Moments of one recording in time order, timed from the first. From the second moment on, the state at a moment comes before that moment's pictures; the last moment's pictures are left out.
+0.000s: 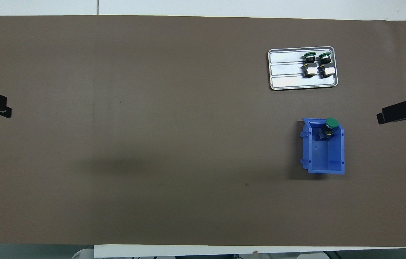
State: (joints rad) left arm 0.02 -0.03 -0.08 -1.61 0.00 1.44 -0.09; right arm -0.07 -0.07 0.04 -1.57 0.05 1.42 -0.13
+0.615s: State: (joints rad) left arm 0.02 -0.03 -0.08 -1.61 0.00 1.44 -0.06; right arm -0.05 0.05 0.06 -1.44 0.03 1.37 -0.10
